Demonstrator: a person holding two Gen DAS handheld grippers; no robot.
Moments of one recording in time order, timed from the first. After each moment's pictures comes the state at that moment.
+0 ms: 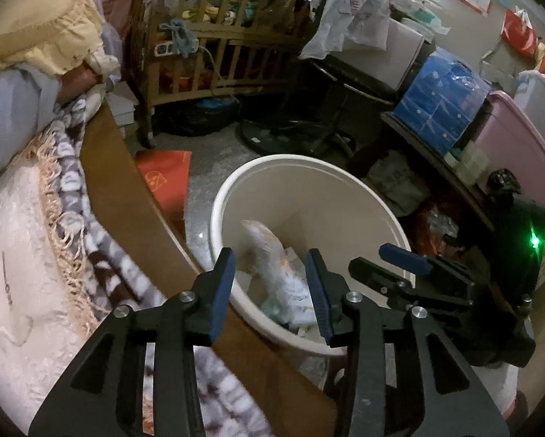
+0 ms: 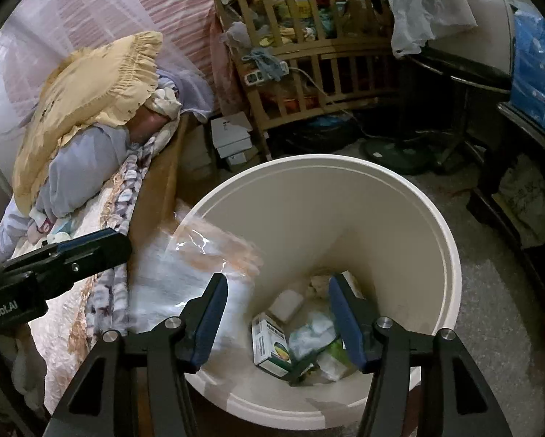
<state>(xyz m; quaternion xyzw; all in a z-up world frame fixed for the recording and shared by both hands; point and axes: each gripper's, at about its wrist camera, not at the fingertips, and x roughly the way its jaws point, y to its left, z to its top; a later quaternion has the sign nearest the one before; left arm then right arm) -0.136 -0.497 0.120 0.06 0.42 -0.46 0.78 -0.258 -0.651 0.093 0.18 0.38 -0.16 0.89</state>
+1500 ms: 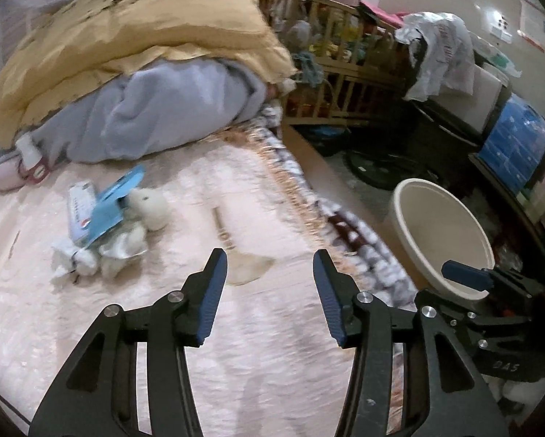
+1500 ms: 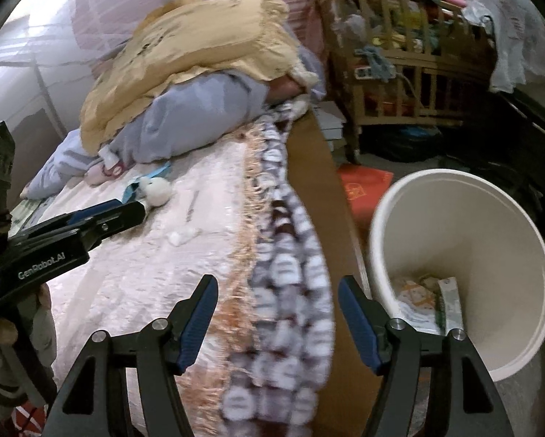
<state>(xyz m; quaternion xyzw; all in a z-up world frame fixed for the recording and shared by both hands) -0.103 -0.292 0.131 0.04 0.38 -0.29 0.88 -0.207 -0.484 0.113 0.12 0.40 -0.03 0.91</state>
